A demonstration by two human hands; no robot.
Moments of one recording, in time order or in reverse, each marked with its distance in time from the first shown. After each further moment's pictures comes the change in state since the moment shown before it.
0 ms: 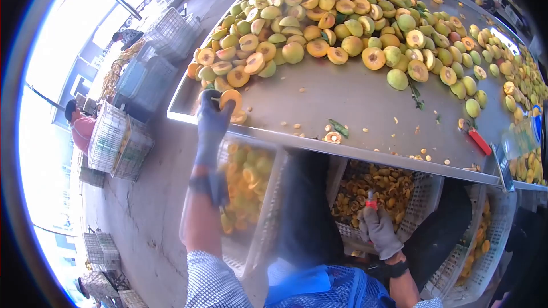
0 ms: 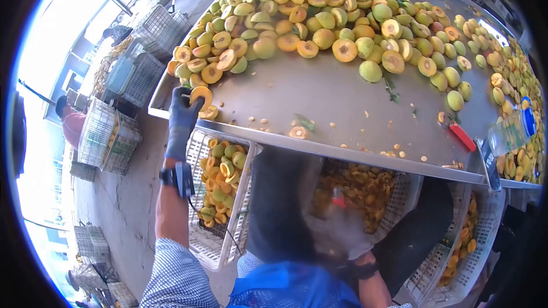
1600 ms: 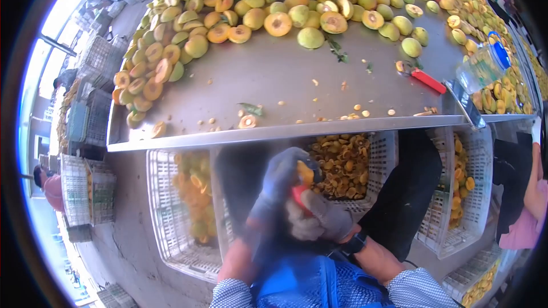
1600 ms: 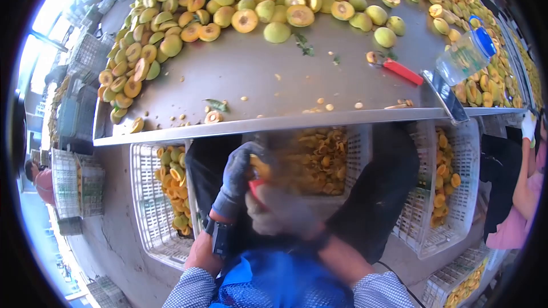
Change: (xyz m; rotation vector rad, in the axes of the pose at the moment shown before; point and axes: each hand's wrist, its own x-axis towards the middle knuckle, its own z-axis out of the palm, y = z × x) left_hand -0.221 0.151 0.130 -1.224 -0.972 -0.166; right_hand -0.019 -0.052 0.020 0.976 -0.646 0.292
